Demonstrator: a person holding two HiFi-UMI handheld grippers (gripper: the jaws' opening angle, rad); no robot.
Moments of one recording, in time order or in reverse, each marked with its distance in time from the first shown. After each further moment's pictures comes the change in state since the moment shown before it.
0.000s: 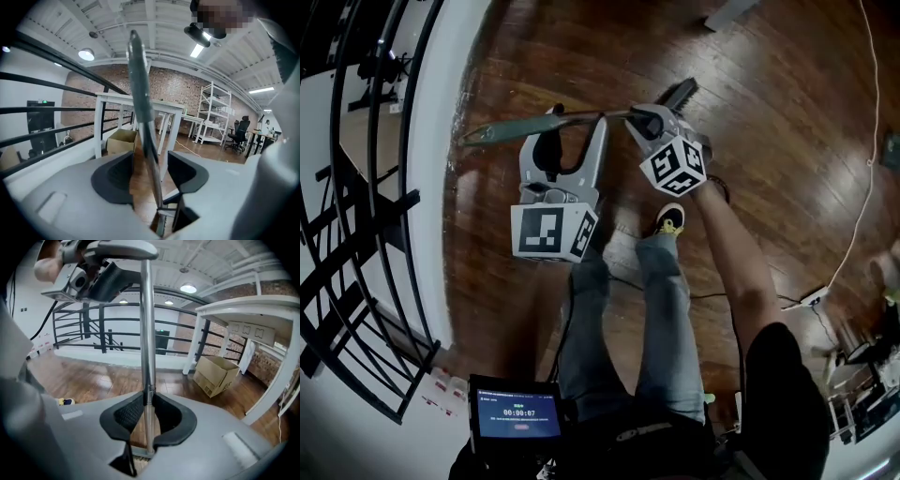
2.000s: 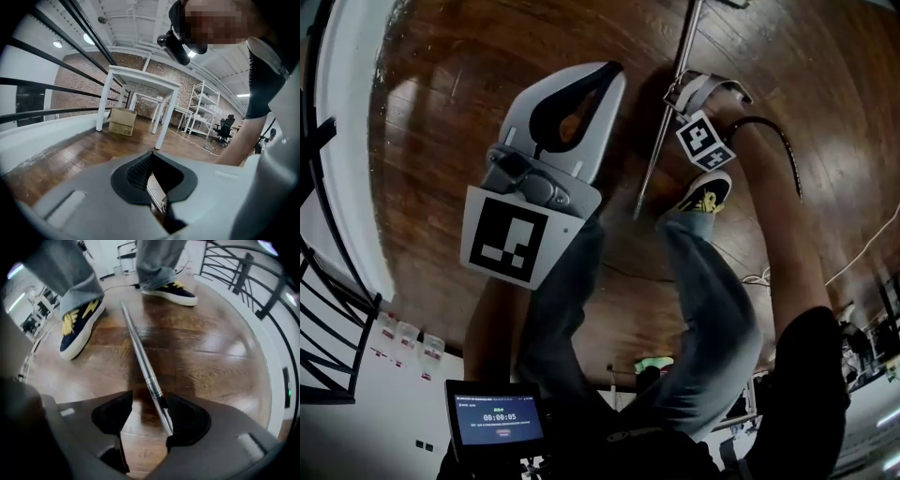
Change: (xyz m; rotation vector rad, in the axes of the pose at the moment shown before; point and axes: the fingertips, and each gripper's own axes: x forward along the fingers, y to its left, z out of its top) left arm -0.061 0.080 -0.264 -0.041 0.093 -0.160; right arm 0.140 0.247 -0.344 -1.438 0.425 0.894
